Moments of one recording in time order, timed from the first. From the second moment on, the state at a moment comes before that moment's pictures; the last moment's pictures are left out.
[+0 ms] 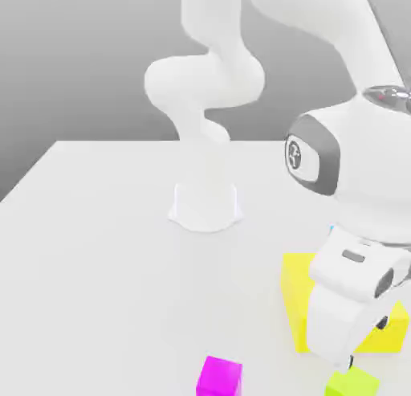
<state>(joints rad) 0.26 0.39 0.10 -2.22 -0.07 2.62 0.35</state>
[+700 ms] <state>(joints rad) 0.15 0.24 0.01 -2.34 -0.03 2.57 0.28</state>
